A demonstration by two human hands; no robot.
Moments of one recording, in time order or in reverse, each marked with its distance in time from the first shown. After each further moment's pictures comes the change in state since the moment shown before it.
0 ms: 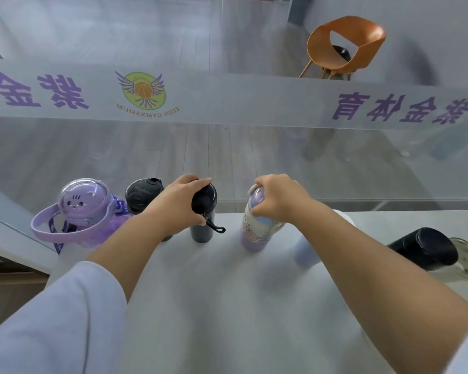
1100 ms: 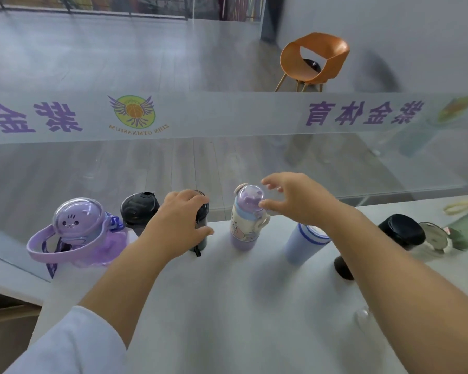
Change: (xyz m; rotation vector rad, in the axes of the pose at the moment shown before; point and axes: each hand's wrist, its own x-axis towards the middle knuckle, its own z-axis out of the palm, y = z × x) left_hand -0.039 0.033 -0.006 0.147 0.100 0.108; right_hand -0.060 0.013 -0.044 0.036 0.116 -0.067
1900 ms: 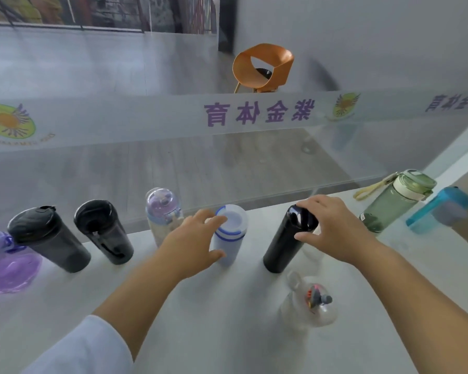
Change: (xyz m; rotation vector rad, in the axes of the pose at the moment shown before) left_hand 0.017 0.166 0.084 0.041 -0.157 0.229; right_hand -0.145 0.183 -0.042 -0.153 0.158 0.203
